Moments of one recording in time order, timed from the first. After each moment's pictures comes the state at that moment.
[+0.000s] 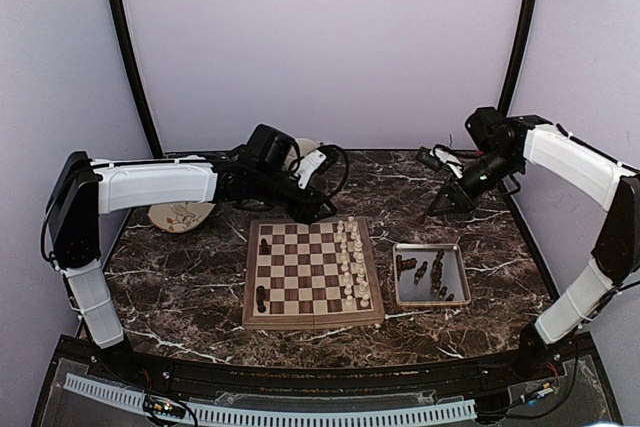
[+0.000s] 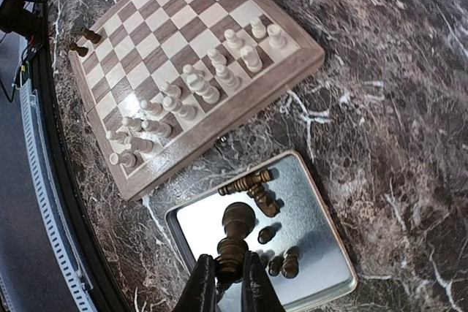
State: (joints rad) left arm -0.78 1.83 1.40 -0.26 0.31 0.03; right arm 0.26 1.53 1.33 -1.08 -0.62 -0.61
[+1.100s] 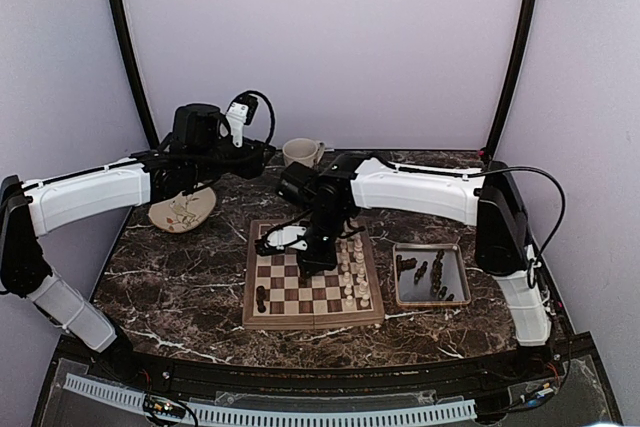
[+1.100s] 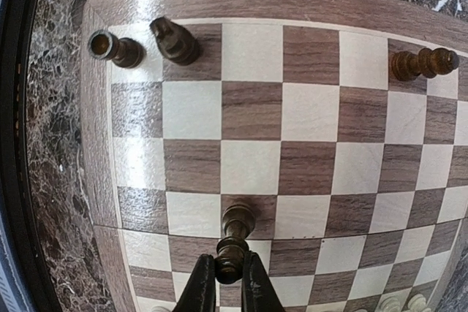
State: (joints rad) left arm -0.62 1.48 1.15 -0.02 -0.09 -0.06; right arm 1.04 2.22 1.98 -1.10 -0.23 -0.60
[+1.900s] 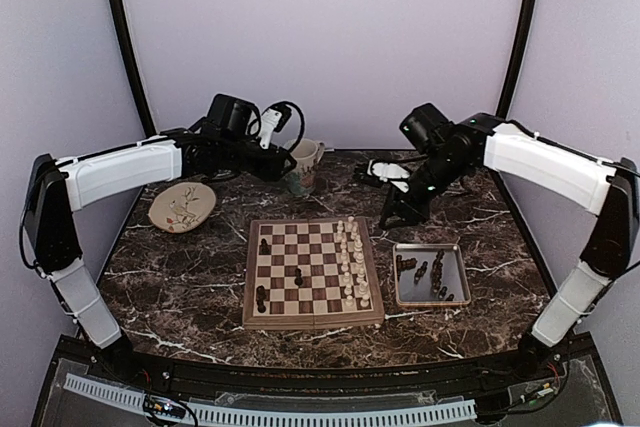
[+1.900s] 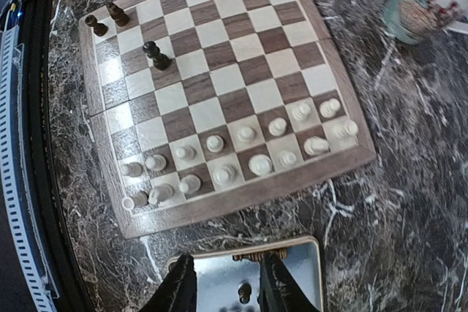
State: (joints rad) left arm -0.63 1.69 1.40 -0.27 0.06 0.00; right arm 0.70 1.66 1.51 -1.00 -0.37 -0.58
